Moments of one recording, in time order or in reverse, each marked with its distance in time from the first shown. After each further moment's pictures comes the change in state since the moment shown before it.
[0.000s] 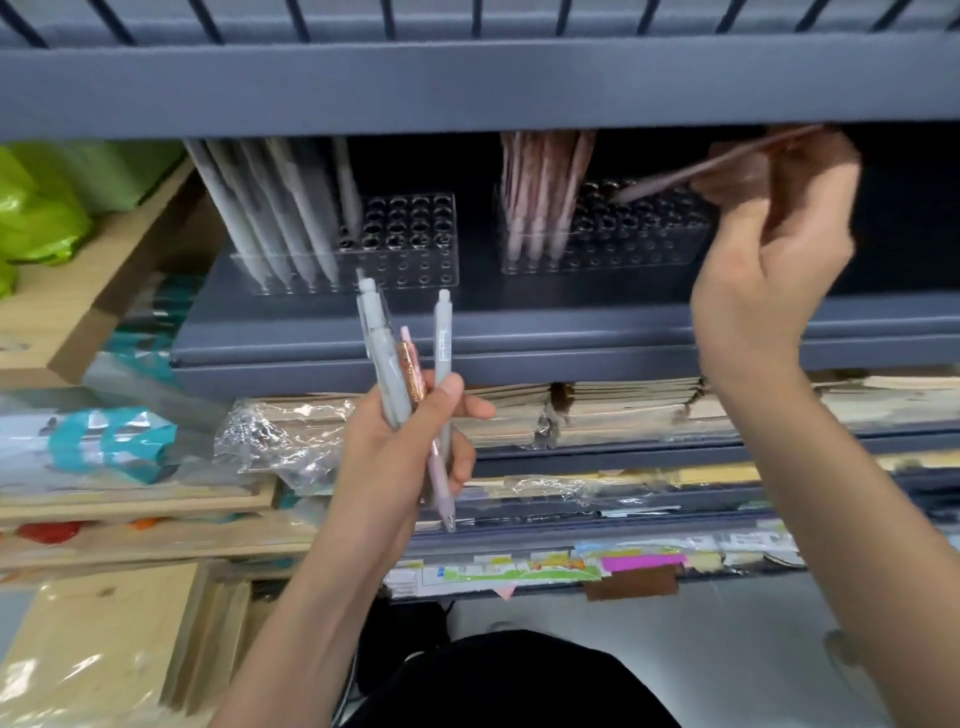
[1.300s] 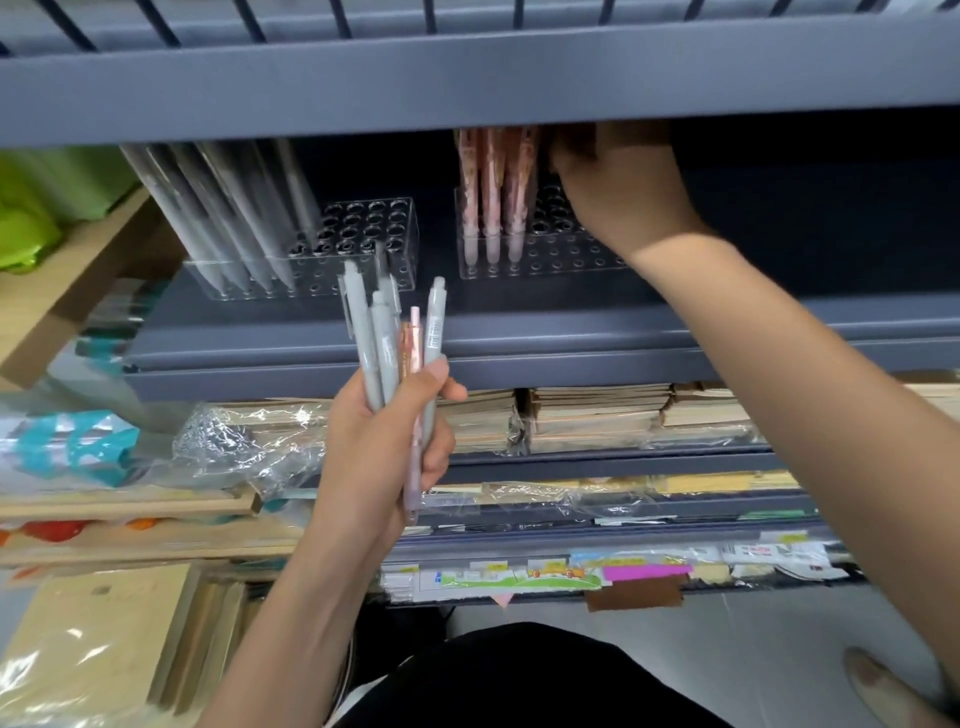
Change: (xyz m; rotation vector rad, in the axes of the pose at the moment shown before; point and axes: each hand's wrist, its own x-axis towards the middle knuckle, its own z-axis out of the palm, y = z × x) left_hand 0.008 0.001 0.039 -0.016 0.115 0.004; right_hand 0.052 0.026 0.064 -0.271 -0.716 0.133
